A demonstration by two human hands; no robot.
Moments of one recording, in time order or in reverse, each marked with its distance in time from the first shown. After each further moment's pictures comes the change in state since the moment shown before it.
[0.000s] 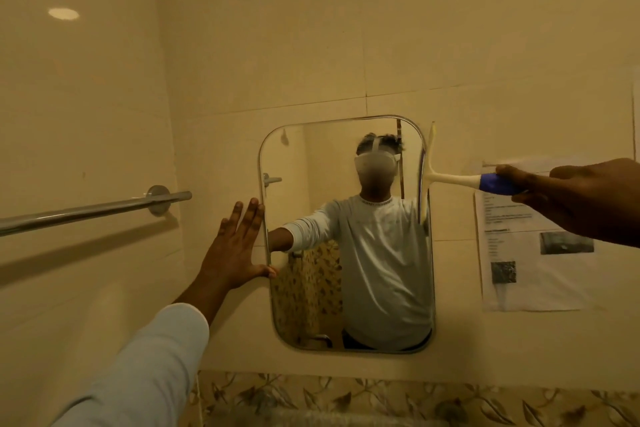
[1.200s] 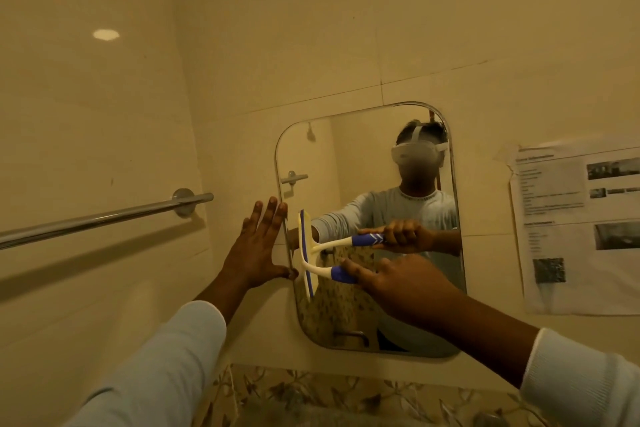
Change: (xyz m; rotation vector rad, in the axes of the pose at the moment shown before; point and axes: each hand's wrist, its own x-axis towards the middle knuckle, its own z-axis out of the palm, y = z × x) left_hand 0.000 0.005 -0.005 -0.041 -0.009 -0.009; right_hand 0.076 -0.253 0.080 0.168 0.154 -0.238
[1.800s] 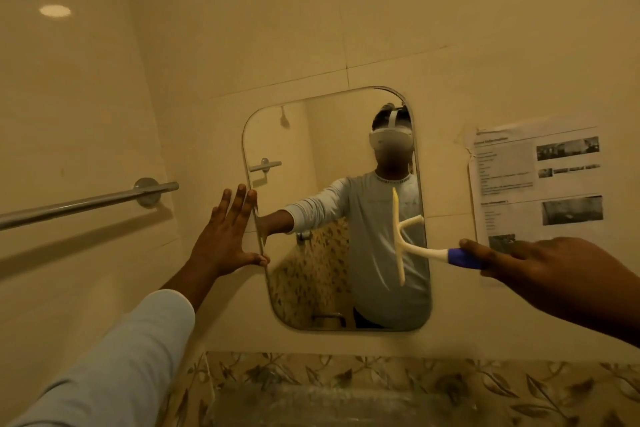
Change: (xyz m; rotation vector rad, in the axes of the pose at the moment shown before) left_hand -0.003 0.005 -0.007 0.047 -0.028 0.001; right_hand -0.173 0.126 -0.054 0.017 -0.205 0.182
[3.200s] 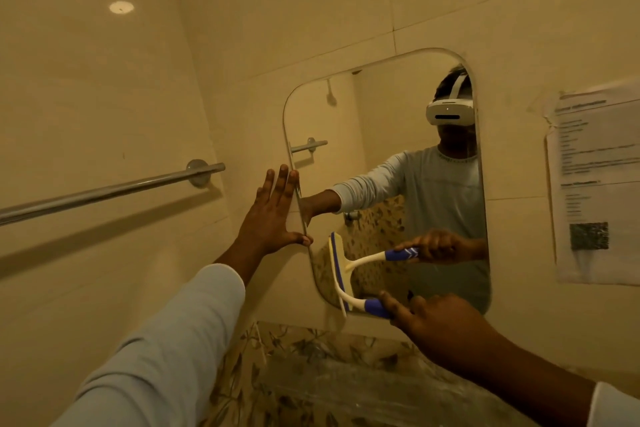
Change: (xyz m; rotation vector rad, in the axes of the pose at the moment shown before) left_hand 0.000 0.010 -0.004 0.060 -0.041 -0.059; right_hand 0.083 -0.174 0.095 0.187 -0.044 -0.242
